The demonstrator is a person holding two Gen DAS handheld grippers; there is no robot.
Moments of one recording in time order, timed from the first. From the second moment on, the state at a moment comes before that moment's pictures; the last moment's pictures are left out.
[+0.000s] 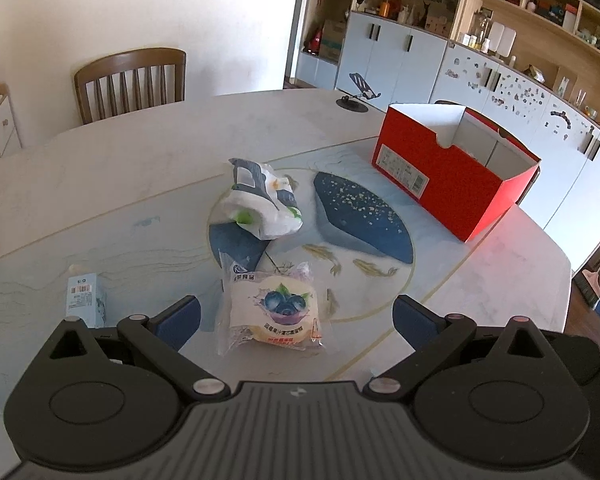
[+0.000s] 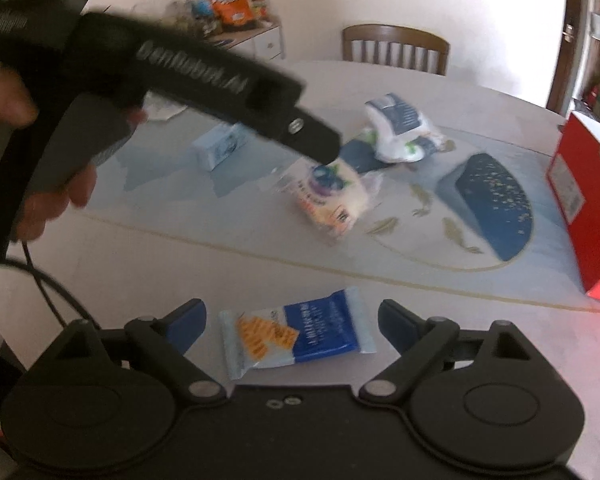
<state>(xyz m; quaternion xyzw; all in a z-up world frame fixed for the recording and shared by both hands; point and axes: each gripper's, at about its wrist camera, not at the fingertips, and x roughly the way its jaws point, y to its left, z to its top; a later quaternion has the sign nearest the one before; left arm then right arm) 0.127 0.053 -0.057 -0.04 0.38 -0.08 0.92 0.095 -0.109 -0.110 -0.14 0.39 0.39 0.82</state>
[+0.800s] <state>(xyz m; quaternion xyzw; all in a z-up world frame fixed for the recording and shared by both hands) 0.143 0.052 -0.067 -0.03 0.40 -0.07 0.91 0.108 -0.092 -0.146 -0.19 0.40 0.41 0.80</state>
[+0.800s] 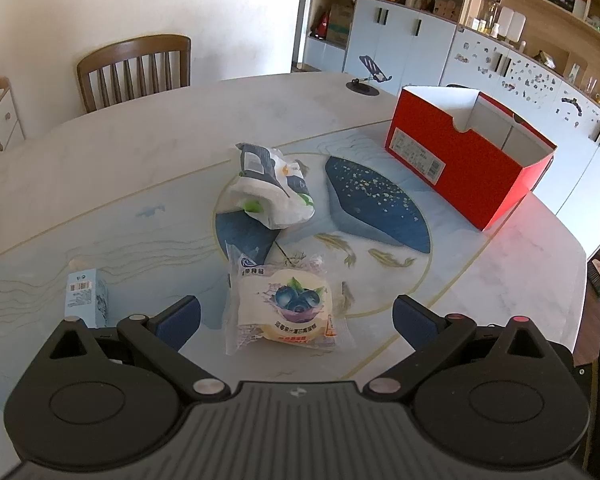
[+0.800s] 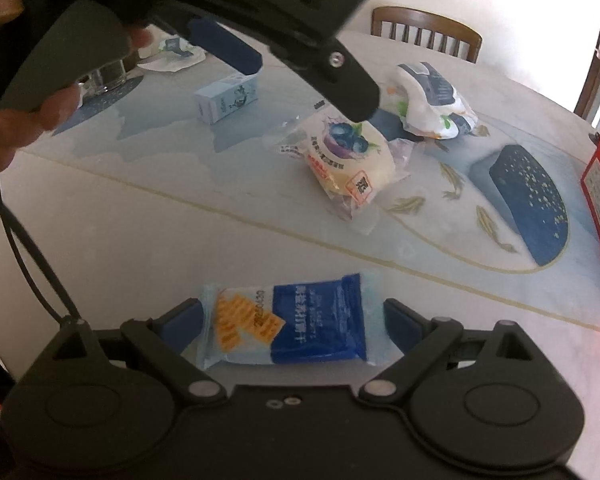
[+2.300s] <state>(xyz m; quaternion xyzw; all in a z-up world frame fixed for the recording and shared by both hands) 0.200 0.025 -0.130 0.03 0.44 -0.03 0.90 0.131 -0.148 -0.131 -0.17 0.41 0.37 0.82</state>
